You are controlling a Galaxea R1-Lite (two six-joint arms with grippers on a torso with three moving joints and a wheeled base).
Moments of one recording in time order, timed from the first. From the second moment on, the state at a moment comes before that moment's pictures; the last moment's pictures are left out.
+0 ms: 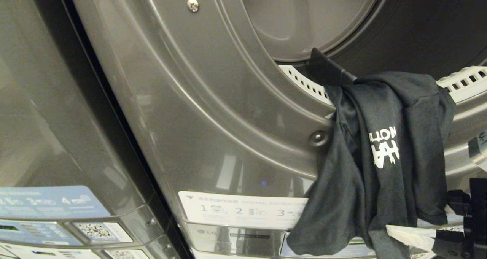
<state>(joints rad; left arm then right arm) -0.01 0.00 0.00 0.00 0.00 0.00 0.52 1.07 -0.78 0.22 0.21 -0.15</state>
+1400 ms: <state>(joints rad) -0.01 0.00 0.00 0.00 0.00 0.00 0.54 1.06 -0.90 0.11 0.29 -0.15</state>
